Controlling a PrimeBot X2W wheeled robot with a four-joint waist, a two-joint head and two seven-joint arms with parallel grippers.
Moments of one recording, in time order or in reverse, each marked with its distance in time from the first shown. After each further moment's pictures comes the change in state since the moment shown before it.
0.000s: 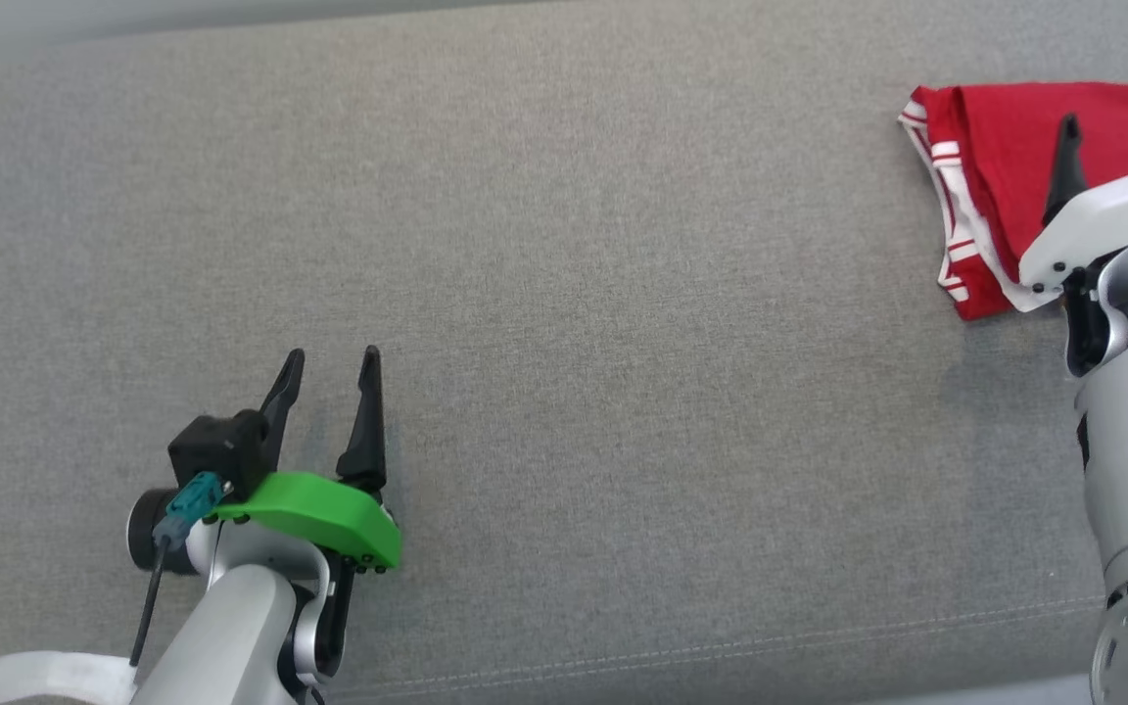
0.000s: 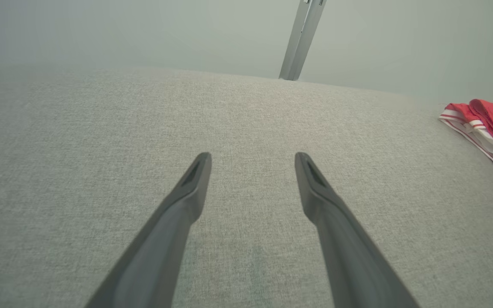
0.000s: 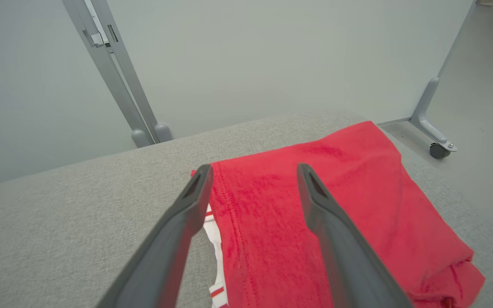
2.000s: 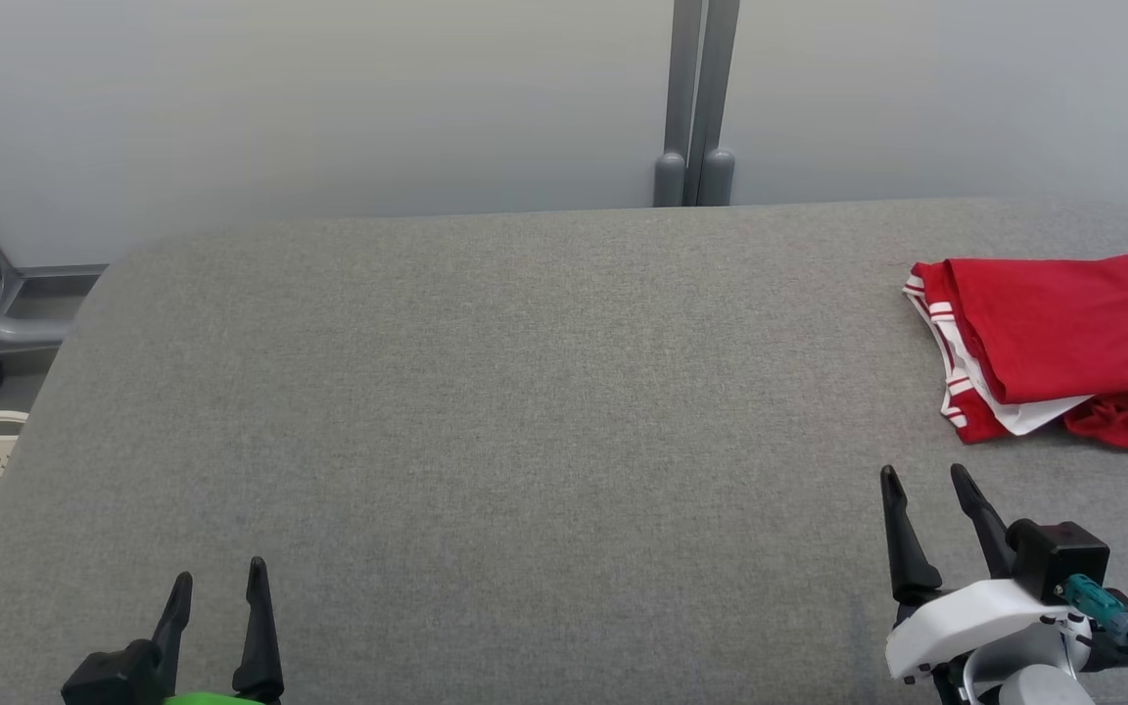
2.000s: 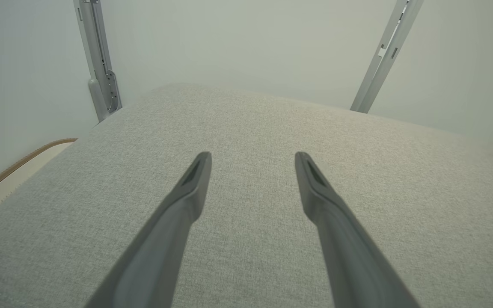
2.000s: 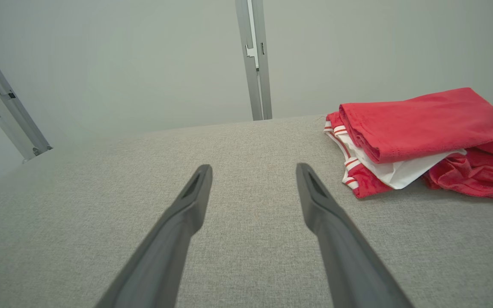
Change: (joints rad) left arm 0.439 -0.078 0.401 -0.054 0.174 -0.141 -0.031; right arm 0.878 0.115 0.447 -0.664 0.293 -0.001 -0.110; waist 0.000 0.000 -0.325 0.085
